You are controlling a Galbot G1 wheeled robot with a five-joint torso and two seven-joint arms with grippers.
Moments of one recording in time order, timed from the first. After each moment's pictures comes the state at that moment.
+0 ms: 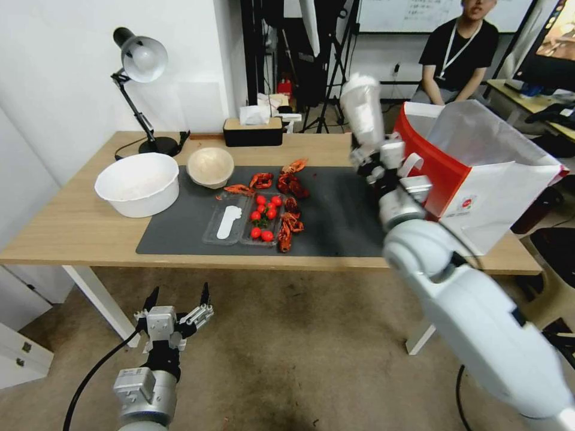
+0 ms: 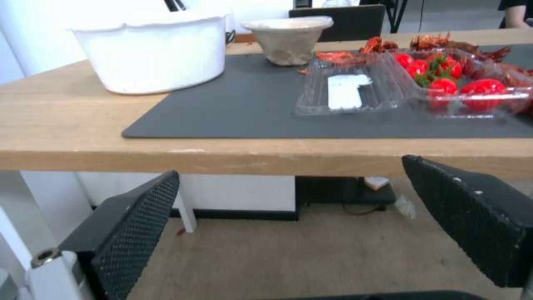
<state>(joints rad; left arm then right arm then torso) 1.84 -1.46 -0.52 -2.24 -0.12 0.01 -0.15 -0.75 0.98 0.12 2.00 0.48 -0.23 0.43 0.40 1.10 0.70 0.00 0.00</state>
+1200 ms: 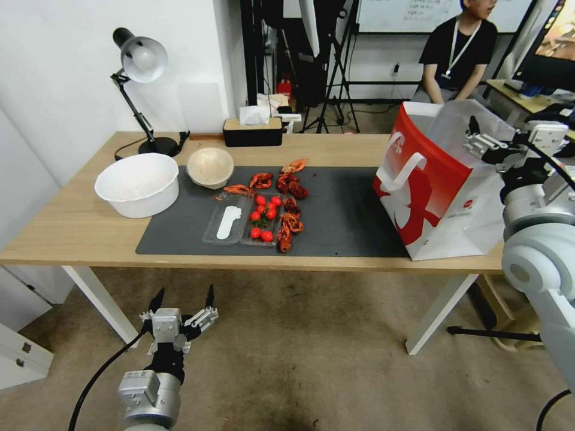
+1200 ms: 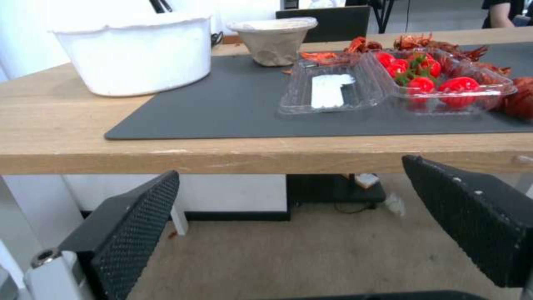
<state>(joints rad) 1.85 -1.45 -0.51 -2.24 -0.11 0.00 -0.13 -1.01 0.82 0.57 2.19 0.70 -0.31 0.55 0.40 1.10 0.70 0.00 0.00</state>
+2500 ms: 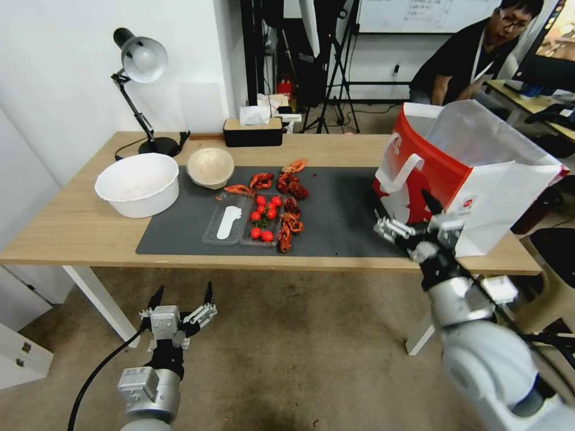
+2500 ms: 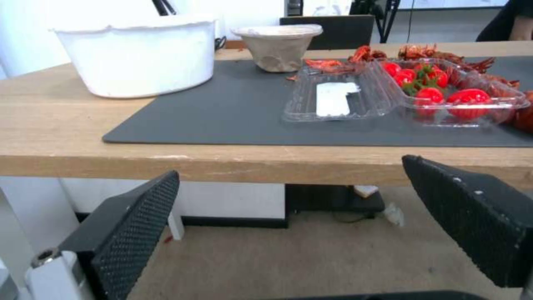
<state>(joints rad) 1.81 -1.45 -0.51 -2.21 -0.14 -0.02 -0.13 -1.52 1.10 0.42 2.24 0.37 0.14 0.22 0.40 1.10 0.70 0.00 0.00</state>
